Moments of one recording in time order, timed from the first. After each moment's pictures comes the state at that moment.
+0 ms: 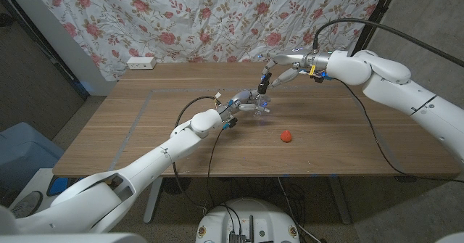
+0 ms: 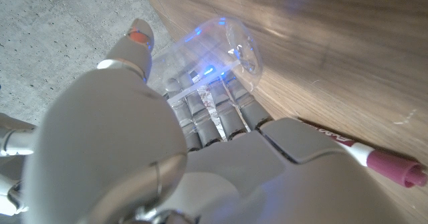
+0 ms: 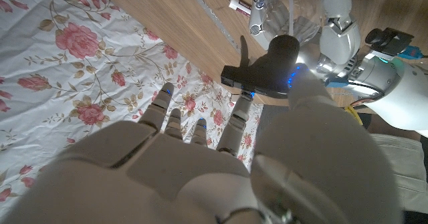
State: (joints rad) left arm 0.64 0.42 0.74 -1.32 -0.18 -0.22 -0.12; left_hand 1.08 -0.02 0.35 -0.18 0.19 0.47 -0.09 0.89 0.22 0.68 -0.18 0.32 0.52 0.61 -0.06 0.30 0.32 0.46 -0.05 0.22 0.18; right arm -0.55 -0.93 -0.54 -1.86 -0.49 0.22 0.38; right_hand 0.83 -0.13 0.38 -0.09 0.22 0.72 -0.22 0.33 0.25 -0.05 0.01 0.21 0.20 -0.11 0.16 0.23 0.27 0.20 0.17 0.19 0.17
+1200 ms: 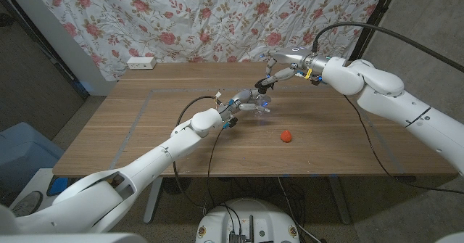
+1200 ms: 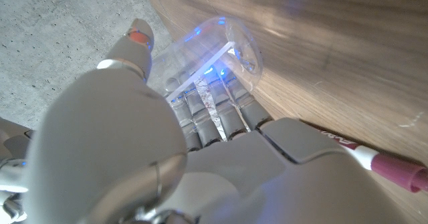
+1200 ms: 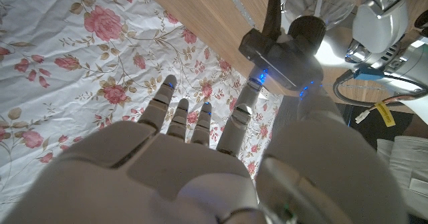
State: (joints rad) left arm 0.63 0.41 0.74 -1.30 -0.19 -0.23 -0.13; left_hand 1.08 -0.02 0.35 -0.18 0.19 0.47 -0.09 0.90 0.22 0.68 -0.17 0.32 0.52 0.62 -0.06 0.30 0.32 0.46 -0.05 0.22 0.18; right arm -0.63 -0.91 -0.53 -1.94 -0.60 0.09 0.24; right_hand 0.68 -0.12 0.33 -0.10 0.21 1.00 -0.17 0.48 0.28 0.17 -0.02 0.25 0.20 0.03 0.09 0.29 0.29 0.30 0.15 0.20 0.17
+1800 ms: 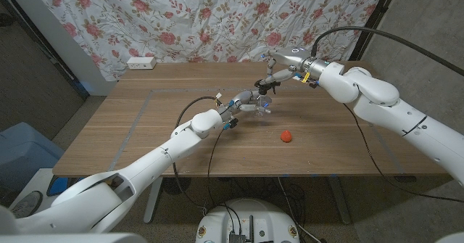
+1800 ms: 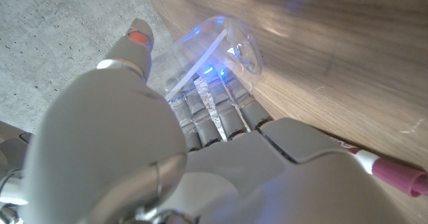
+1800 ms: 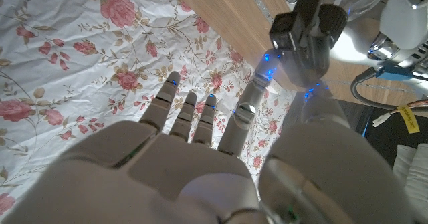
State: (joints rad) left arm 0.64 0.42 0.74 -1.32 -0.19 -0.23 -0.13; left_hand 1.08 -0.02 0.35 -0.18 0.19 0.47 -0.09 0.90 0.22 0.69 -0.17 0.31 0.52 0.62 -0.06 0.30 0.32 0.46 -0.05 0.22 0.18; right arm -0.69 -0.90 -0.53 -1.99 -0.71 0.01 0.15; right_hand 0.67 -0.11 0.33 -0.12 0.21 1.13 -0.17 0.55 0.28 0.29 -0.04 0.27 0.20 0.12 0.03 0.33 0.29 0.38 0.12 0.20 0.17
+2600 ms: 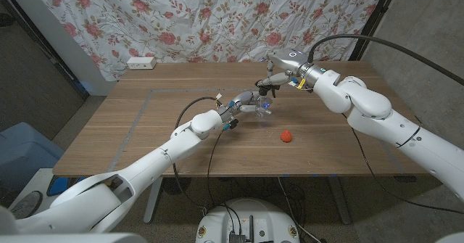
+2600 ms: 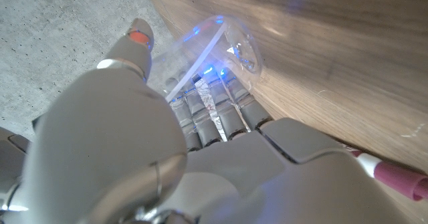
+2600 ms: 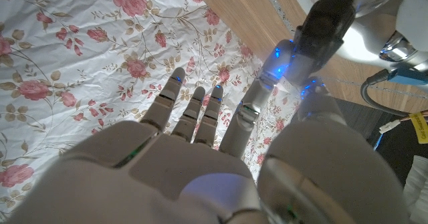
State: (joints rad) left arm 0.64 0.42 0.74 -1.32 -0.19 -0.24 -0.14; left_hand 1.08 -0.02 0.35 -0.18 0.19 0.47 -0.09 0.91 0.22 0.69 -0.17 0.31 0.52 0.62 -0.06 0.29 0.32 0.46 -0.05 0.22 0.18; right arm -0.74 -0.88 -0.55 -2.05 -0.82 -0.09 0.10; right_hand 0.70 -0.09 0.35 -0.15 0.22 1.33 -0.16 0.67 0.31 0.44 -0.08 0.28 0.20 0.21 -0.04 0.36 0.29 0.44 0.08 0.20 0.17
